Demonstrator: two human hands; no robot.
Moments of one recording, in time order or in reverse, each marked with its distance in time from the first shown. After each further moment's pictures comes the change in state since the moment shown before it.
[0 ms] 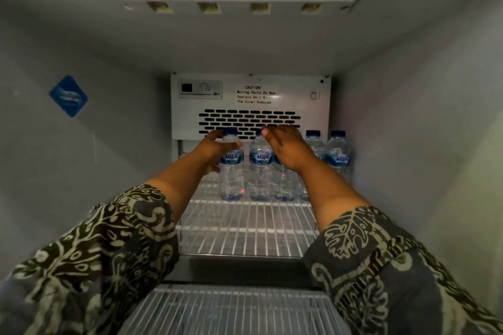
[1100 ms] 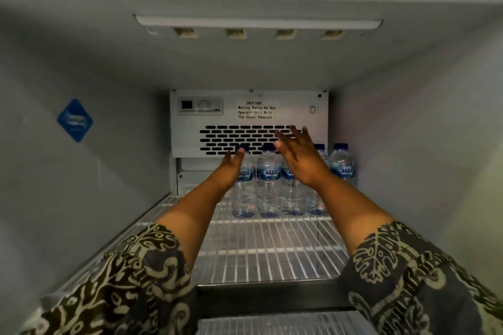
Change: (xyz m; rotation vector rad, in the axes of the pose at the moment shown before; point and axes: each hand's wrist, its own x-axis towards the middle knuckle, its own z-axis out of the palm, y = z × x) left_hand 0.005 -0.011 0.004 0.188 -0.139 0.066; right_hand -0.017 -0.016 -0.012 -0.014 0.140 0.051
